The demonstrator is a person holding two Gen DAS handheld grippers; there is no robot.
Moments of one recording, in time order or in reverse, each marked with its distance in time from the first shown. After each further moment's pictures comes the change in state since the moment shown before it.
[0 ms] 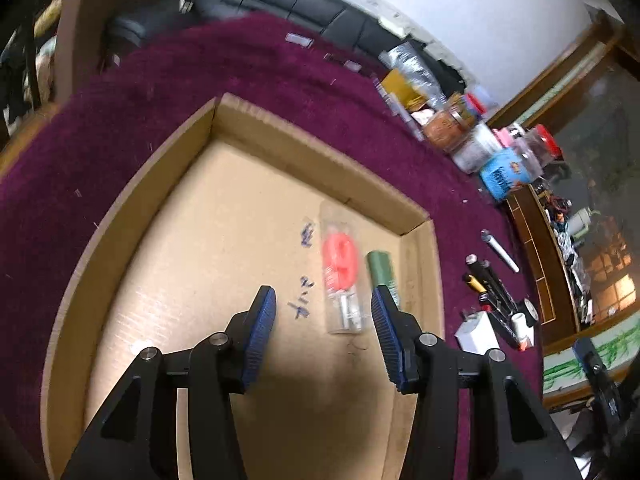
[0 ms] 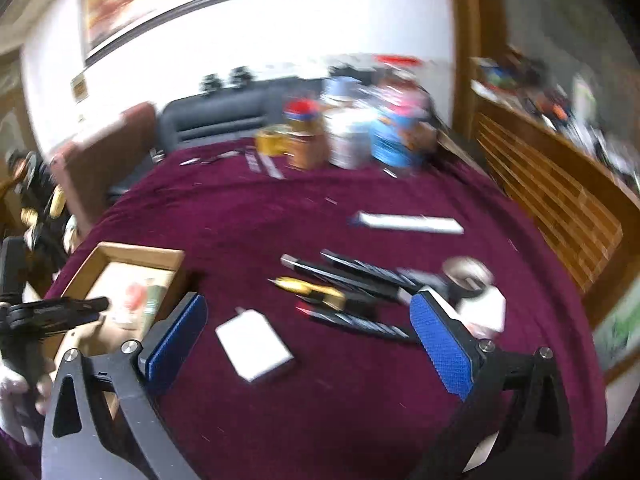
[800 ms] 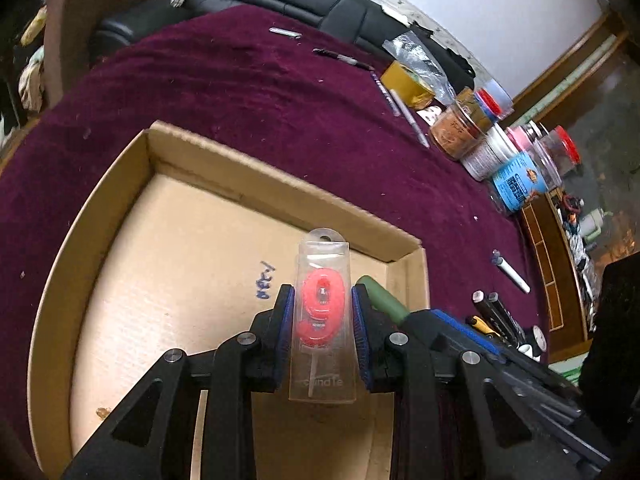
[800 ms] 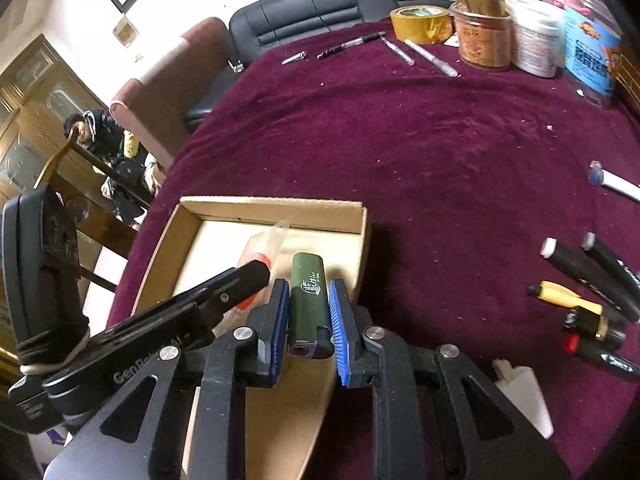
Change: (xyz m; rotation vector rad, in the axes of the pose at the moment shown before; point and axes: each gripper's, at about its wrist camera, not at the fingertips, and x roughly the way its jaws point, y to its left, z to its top) left arm 0.057 -0.015 0.048 -0.028 0.070 0.013; right arm 0.157 0.166 0.026 -0.020 0.419 0.377
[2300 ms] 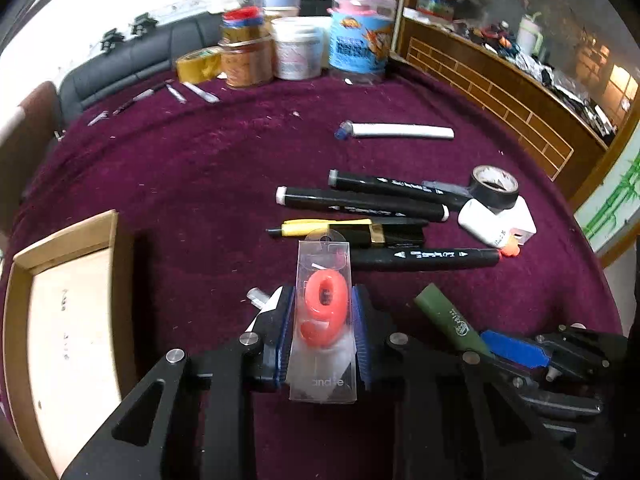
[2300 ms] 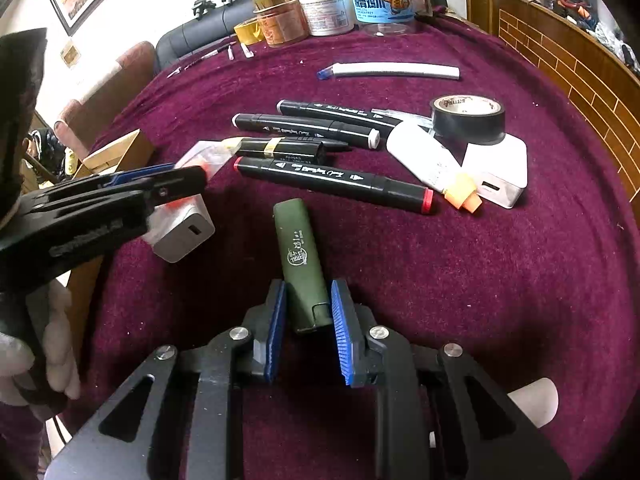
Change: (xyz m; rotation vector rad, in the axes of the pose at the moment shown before) left arm 0.029 -0.211 -0.115 0.627 0.023 0.118; right arm -0.130 -0.177 -0.140 0.092 -0.078 -0.231
